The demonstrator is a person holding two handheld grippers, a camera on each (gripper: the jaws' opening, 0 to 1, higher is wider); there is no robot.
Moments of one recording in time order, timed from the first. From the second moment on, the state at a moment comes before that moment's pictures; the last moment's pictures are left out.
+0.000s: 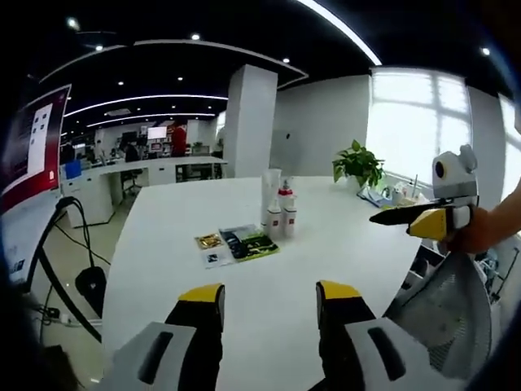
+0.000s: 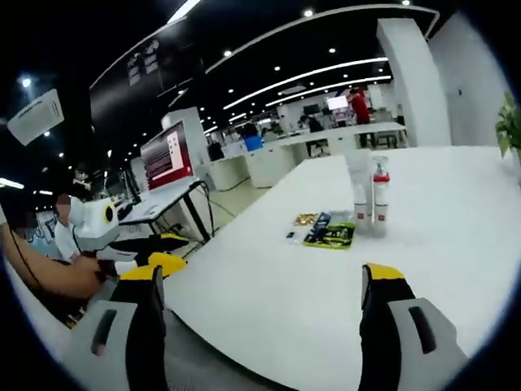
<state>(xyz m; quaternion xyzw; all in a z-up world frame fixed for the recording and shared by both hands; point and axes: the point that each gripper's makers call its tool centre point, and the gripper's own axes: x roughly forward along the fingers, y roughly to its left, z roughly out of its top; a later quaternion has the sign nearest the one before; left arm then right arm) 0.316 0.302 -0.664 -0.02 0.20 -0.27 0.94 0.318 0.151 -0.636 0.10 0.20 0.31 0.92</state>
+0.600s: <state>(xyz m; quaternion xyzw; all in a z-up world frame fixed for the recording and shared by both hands) 0.315 0.286 -0.656 -0.06 0.18 -0.29 0.94 0.316 0.161 -0.631 0.05 0.17 0.35 0.92</state>
